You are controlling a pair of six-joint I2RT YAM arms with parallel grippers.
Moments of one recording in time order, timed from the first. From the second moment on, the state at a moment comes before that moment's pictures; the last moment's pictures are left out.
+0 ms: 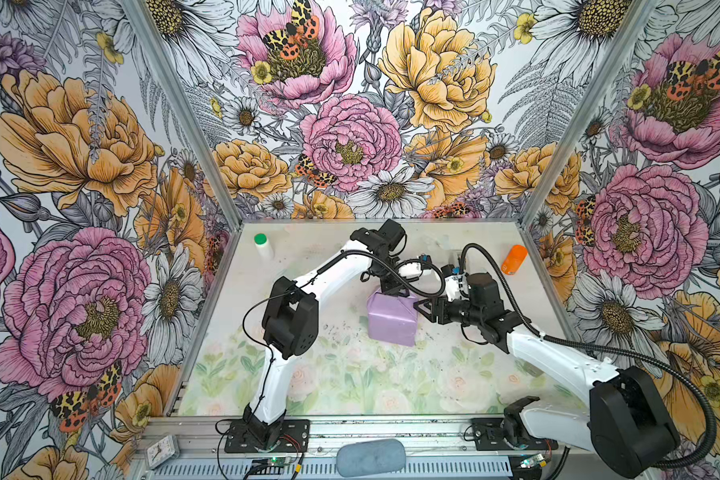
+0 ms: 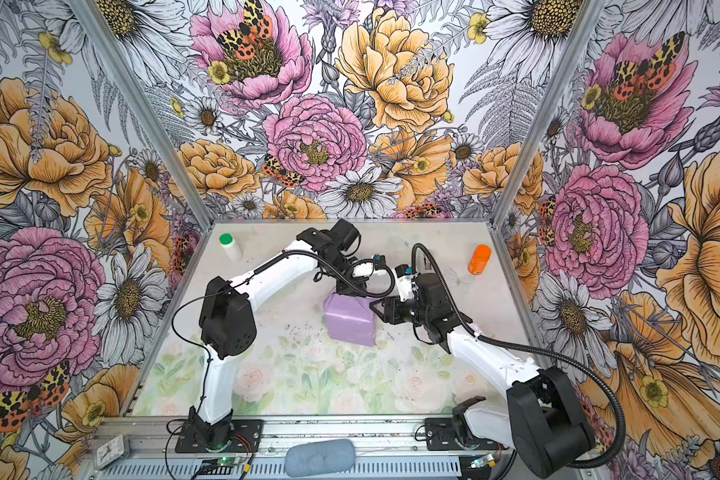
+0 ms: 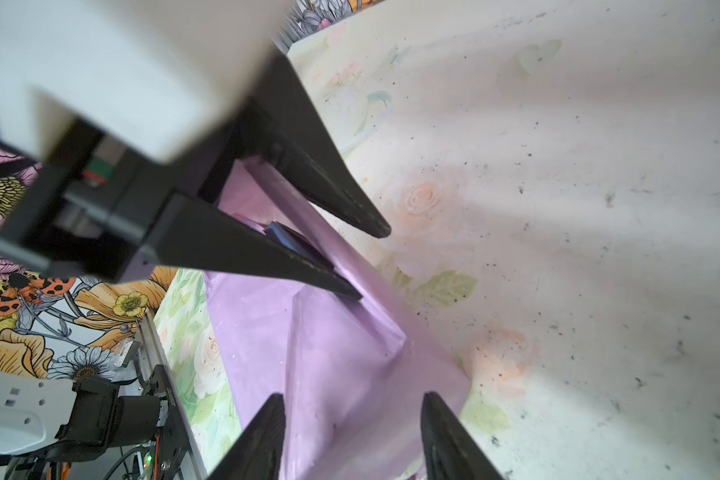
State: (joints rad) left arm -0.67 2.12 1.96 -1.06 0.43 0.74; right arm 0.38 1.24 0.63 -0.01 -0.56 0.41
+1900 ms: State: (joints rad) left arm -0.47 1.54 0.98 -0.19 0.30 -0.19; right arm 0.42 1.32 0.68 -0.02 -0.49 0.28
